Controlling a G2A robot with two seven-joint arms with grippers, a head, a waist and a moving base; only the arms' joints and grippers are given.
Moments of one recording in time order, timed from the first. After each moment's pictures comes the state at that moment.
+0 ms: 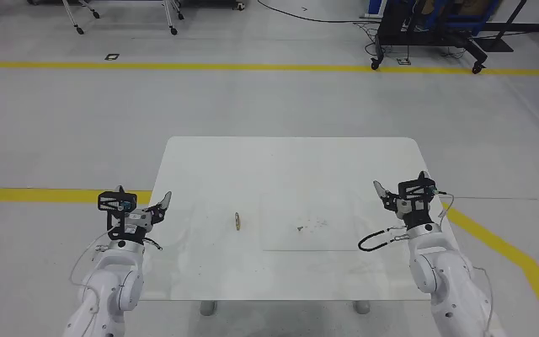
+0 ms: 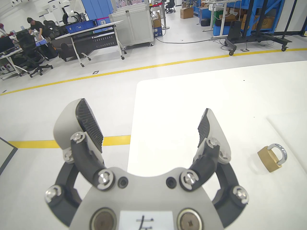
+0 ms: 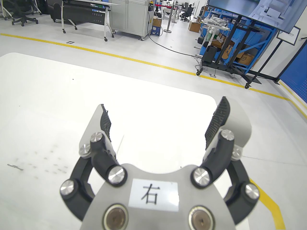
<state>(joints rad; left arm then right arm) 1.73 -1.15 -1.60 -1.80 1.33 0.00 0.00 -1.73 -1.15 1.60 -1.80 -1.33 0.00 0.00</state>
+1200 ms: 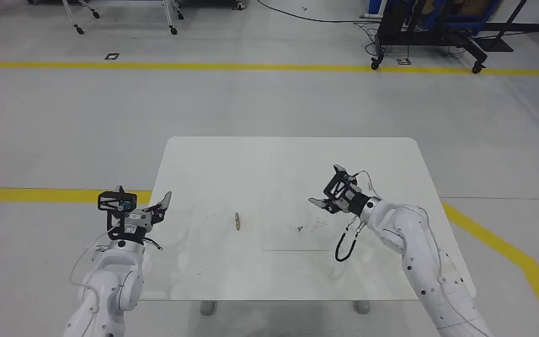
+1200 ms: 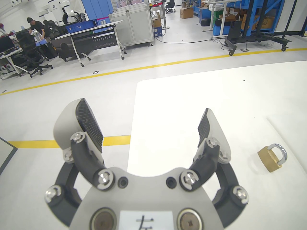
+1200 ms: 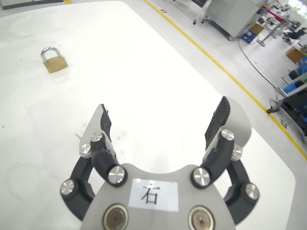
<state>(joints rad) 1.73 -1.15 -1.60 -1.80 1.33 0.00 0.00 -1.33 -1.15 1.30 -1.51 -1.48 -0.64 0.10</state>
